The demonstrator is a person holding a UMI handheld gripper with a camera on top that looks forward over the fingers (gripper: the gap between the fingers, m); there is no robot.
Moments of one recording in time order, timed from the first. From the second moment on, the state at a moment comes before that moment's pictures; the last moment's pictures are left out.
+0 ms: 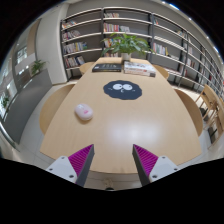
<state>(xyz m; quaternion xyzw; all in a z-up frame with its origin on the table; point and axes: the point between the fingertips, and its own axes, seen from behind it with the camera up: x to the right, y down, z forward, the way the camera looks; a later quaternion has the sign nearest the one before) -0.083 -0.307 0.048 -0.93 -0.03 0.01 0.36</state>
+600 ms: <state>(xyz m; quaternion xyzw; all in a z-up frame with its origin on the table) -0.188 -0.144 -0.017 -0.95 -0.03 0.01 0.32</state>
